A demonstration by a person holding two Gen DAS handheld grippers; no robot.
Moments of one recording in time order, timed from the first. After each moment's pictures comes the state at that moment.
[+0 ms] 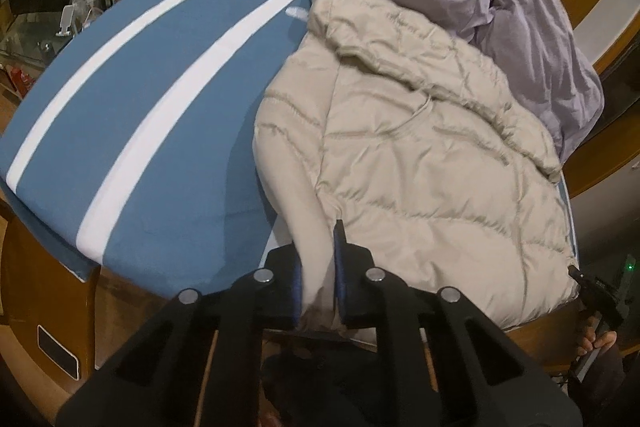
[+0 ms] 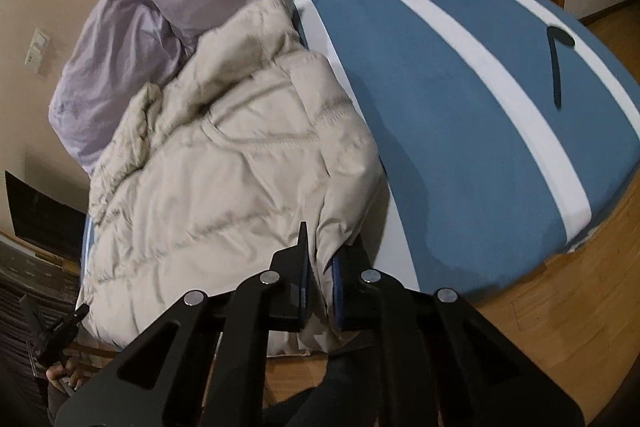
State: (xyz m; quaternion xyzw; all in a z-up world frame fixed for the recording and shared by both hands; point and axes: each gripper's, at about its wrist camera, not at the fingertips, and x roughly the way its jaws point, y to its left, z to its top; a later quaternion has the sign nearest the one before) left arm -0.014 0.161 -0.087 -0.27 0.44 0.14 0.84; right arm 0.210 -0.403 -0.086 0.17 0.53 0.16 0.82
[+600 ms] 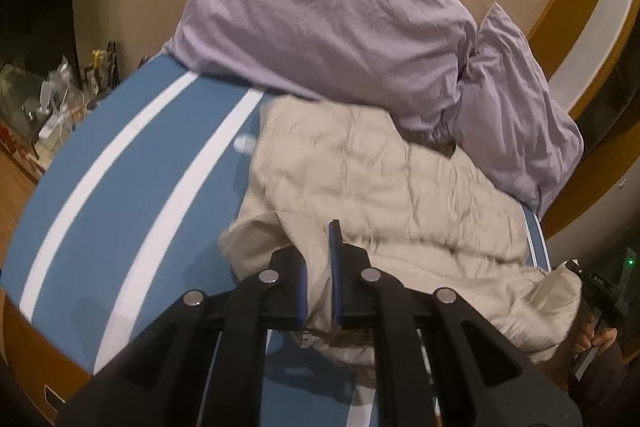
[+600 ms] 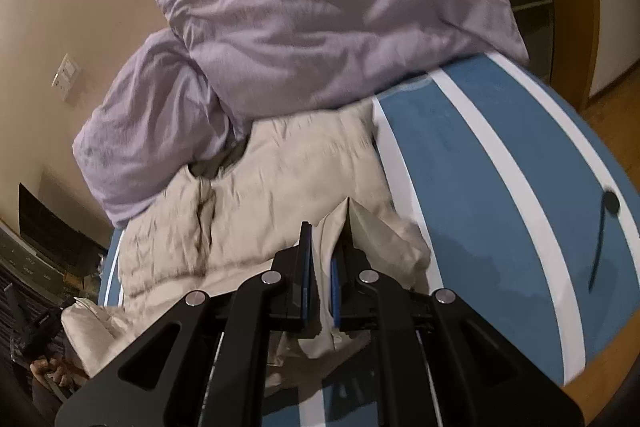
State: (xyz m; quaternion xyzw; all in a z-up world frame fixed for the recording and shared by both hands) left arm 0.081 0.188 0.011 -0.24 0.36 0.13 0.89; right arm 0.306 -0.348 -0.005 0.15 0.44 0.20 0.86
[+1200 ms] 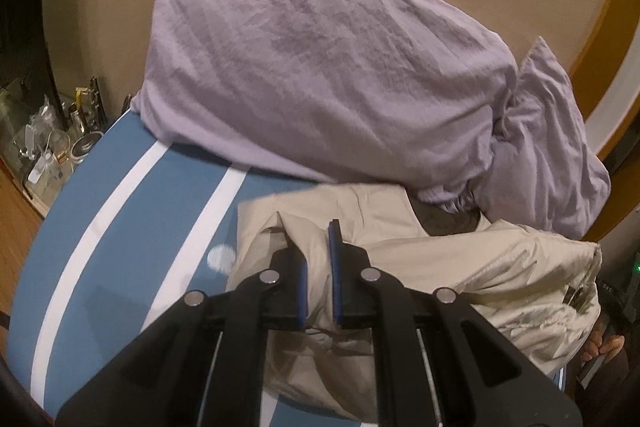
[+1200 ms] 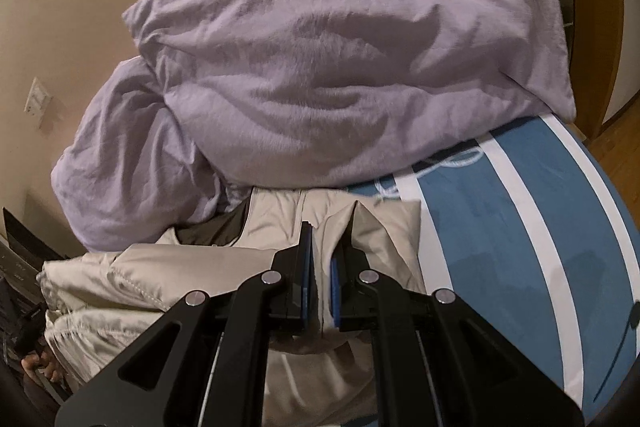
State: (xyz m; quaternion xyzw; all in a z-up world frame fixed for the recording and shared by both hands) left arm 0.228 0.246 0.035 -0.23 0.35 0.16 0.89; right arm 0.445 -0.282 0.004 0.14 0.44 0.19 0.87
